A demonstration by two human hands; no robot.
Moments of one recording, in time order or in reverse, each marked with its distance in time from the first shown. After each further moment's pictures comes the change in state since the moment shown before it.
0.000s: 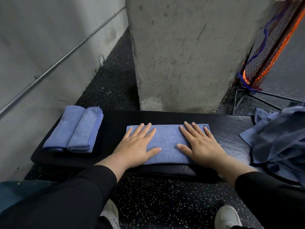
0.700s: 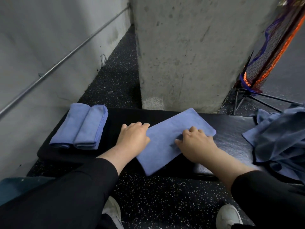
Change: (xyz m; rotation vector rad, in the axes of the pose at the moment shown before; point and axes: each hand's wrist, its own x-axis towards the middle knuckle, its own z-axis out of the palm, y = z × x) left_hand 0.005 -0.003 -0.027 -0.011 0.147 -0.219; right_hand -0.002 -0.063 -0.036 -0.019 -0.048 0.248
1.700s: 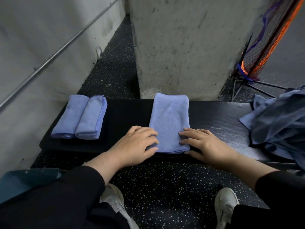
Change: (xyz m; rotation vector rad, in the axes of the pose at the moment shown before) left_hand -0.061 -0.015 0.012 -0.146 0.016 0.543; right_hand -0.029 0.069 0.052 0.139 0.257 -0.701
